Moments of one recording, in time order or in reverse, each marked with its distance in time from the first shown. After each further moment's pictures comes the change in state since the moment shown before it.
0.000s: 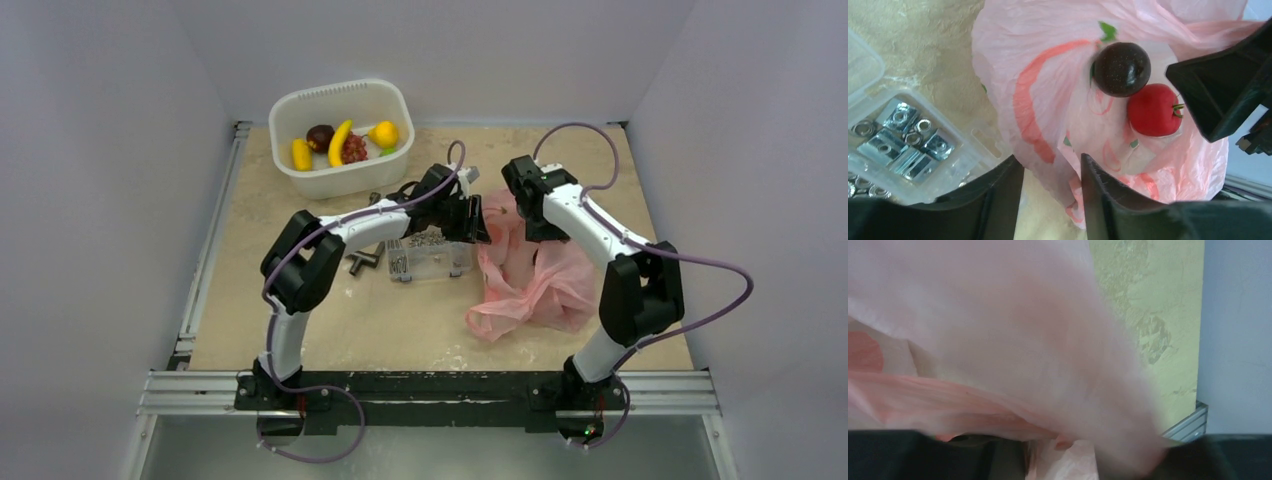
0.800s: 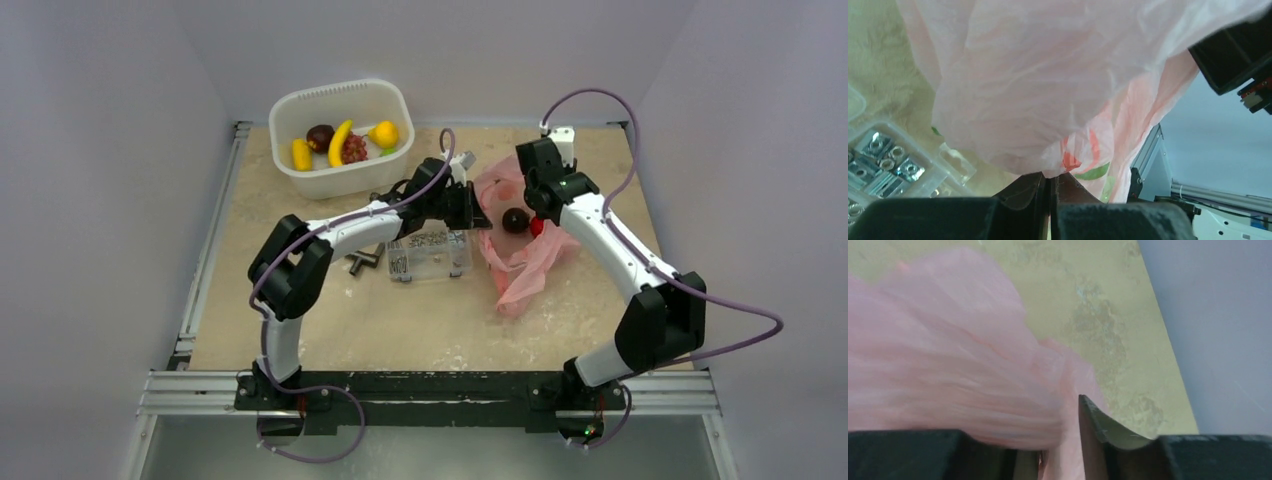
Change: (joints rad) left arm 0.000 -0.073 -0.018 0.165 0.007 -0.088; right arm 0.000 -0.151 0.033 0.368 0.115 -0.196
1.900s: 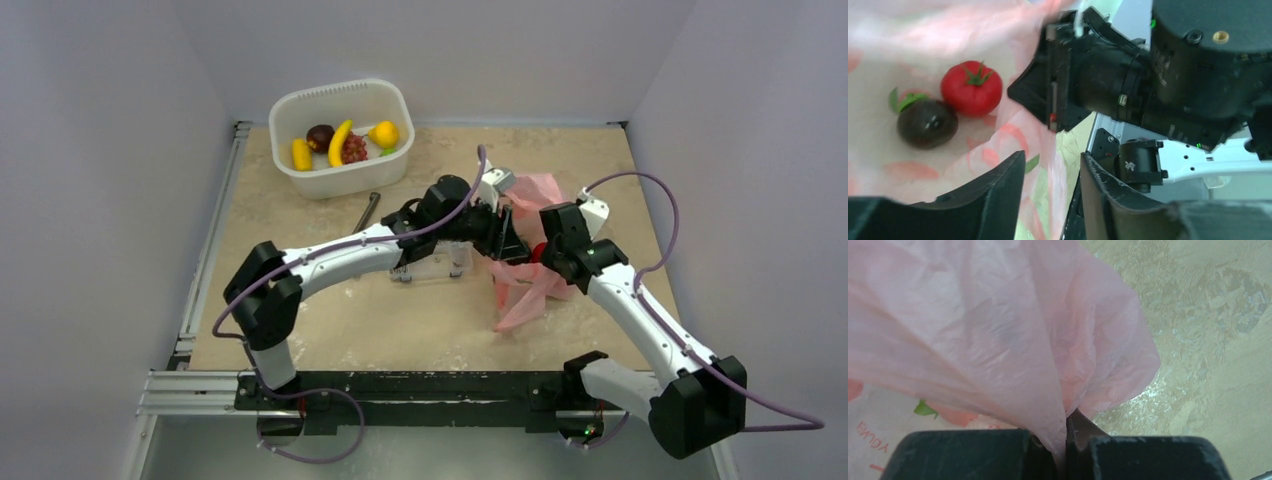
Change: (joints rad) left arm -0.178 -0.228 -0.123 0.075 0.020 0.191; right arm -0.006 -0.427 -0.501 -0.061 -0.244 0.466
